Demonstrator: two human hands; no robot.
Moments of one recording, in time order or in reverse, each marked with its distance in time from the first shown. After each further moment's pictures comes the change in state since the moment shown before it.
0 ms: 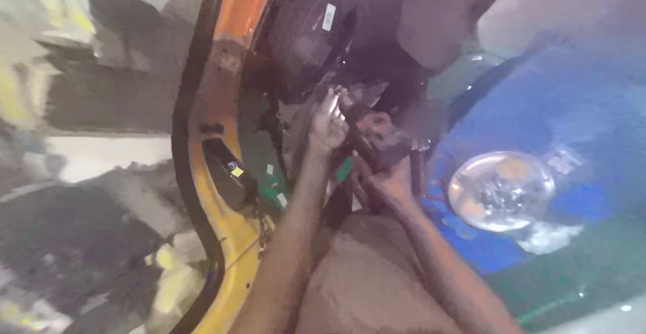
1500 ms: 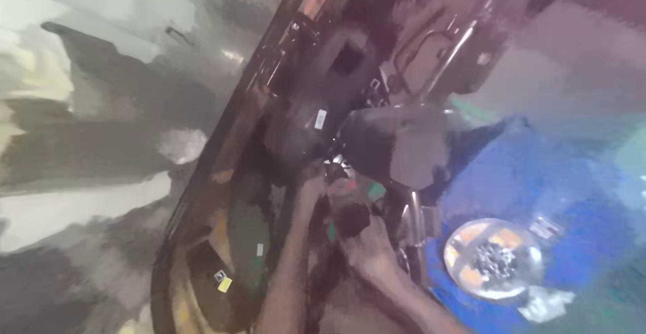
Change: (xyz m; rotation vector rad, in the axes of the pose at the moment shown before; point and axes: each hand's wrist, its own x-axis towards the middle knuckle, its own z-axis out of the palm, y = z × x) left_hand 0.072 0.054 0.014 1.282 0.267 -0.190; right_hand 0.074 -0.063 0.014 -0.245 -0.274 0.283
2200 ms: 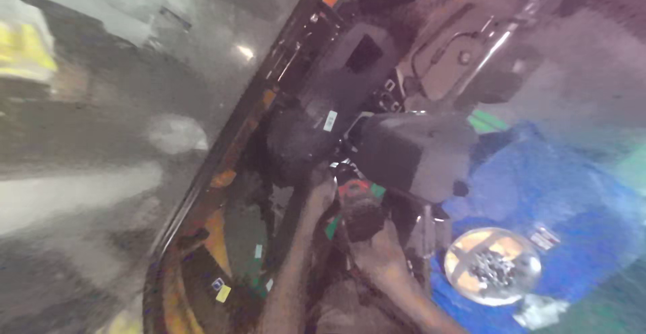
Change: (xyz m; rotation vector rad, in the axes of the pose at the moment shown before) left_hand -0.004 -0.005 0.003 -0.065 -0.047 0.074; right_hand 0.017 -0.004 0.004 -0.003 0.032 0.097
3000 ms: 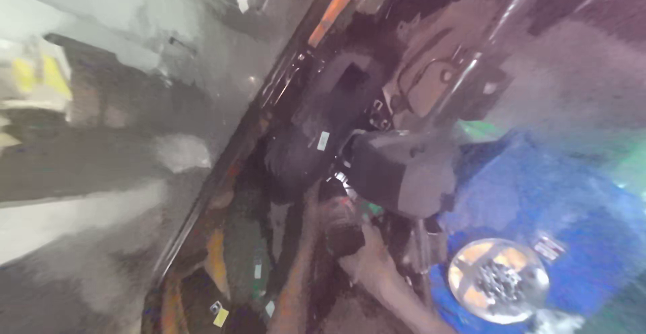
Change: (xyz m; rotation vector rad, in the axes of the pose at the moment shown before) left_hand 0.000 -0.030 0.011 -0.107 0.122 0.204; right_hand 0.015 -0.017 -0.010 0.029 -0.153 0.120
